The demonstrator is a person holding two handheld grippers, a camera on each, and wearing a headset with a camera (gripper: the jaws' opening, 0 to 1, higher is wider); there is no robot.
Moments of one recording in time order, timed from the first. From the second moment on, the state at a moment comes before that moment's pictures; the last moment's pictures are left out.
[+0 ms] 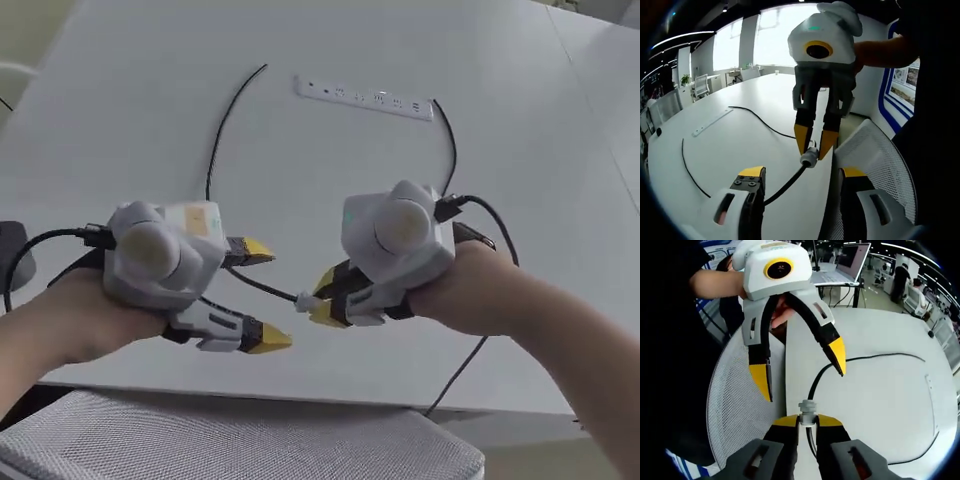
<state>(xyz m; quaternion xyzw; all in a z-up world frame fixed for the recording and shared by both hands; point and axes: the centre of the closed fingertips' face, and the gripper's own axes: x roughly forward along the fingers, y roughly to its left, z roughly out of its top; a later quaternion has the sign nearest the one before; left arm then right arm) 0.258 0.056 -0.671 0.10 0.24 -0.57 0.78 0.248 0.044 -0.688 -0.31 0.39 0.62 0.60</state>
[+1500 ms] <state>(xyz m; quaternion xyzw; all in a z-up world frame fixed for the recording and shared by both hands) 0.235 0.026 -0.667 0.13 0.18 -0.64 0.73 0.228 0.035 -0.682 -0.30 0.41 0.67 0.54</state>
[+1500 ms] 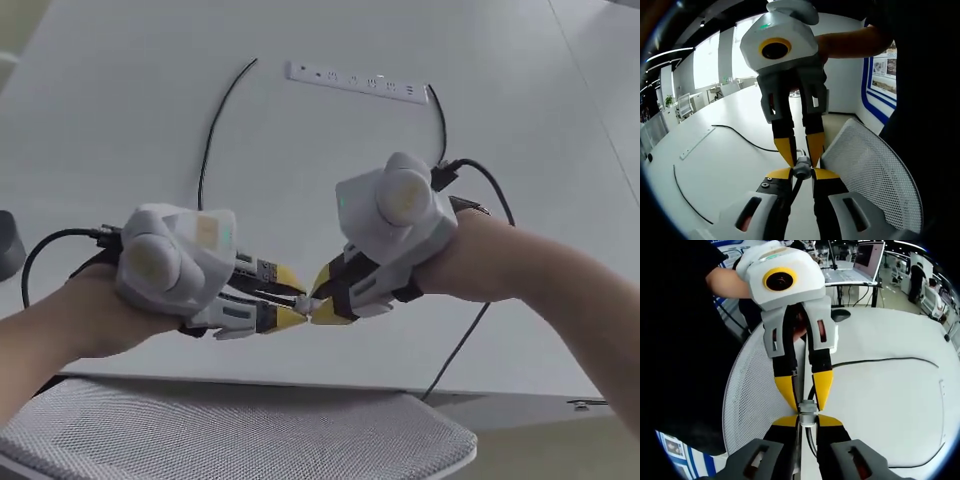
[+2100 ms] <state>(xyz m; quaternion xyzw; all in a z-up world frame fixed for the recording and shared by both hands) 0.239 0.037 -0.666 0.13 0.18 -0.63 0.75 0.239 0.034 -0.671 -0.23 0.42 0.68 0.55</state>
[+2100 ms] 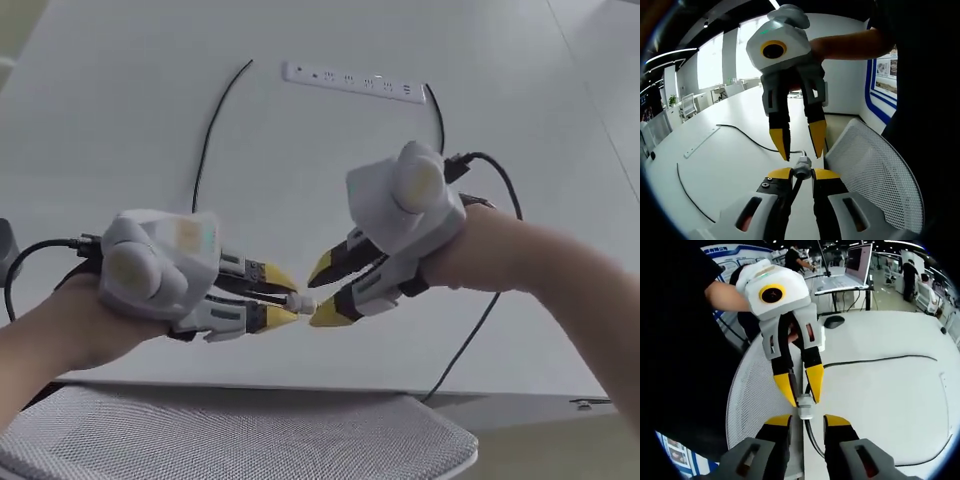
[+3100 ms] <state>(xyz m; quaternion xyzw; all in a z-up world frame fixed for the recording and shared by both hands) 0.240 0.024 -0.661 0.16 0.17 -0.65 0.73 0.230 0.036 -0.667 -0.11 0.49 0.71 0.49</state>
